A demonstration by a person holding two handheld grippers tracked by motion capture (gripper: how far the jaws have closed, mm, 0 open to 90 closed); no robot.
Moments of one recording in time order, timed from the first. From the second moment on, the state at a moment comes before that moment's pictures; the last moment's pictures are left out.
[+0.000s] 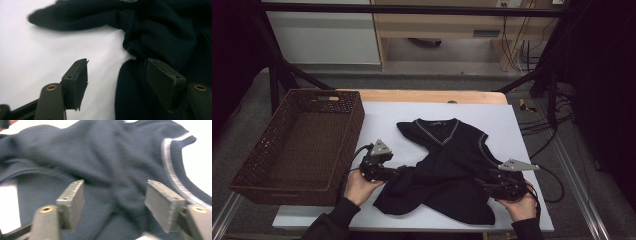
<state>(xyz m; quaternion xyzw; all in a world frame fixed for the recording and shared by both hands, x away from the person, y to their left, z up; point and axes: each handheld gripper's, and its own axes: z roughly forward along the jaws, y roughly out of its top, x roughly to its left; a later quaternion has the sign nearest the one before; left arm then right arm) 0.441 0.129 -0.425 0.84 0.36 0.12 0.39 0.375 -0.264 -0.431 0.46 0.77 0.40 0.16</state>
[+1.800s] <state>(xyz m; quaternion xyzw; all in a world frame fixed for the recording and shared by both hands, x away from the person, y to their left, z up) 0.484 0.110 -0.458 0.88 0.36 0.07 0.32 0.387 -0.280 -0.446 0.48 0.77 0.37 0.18</state>
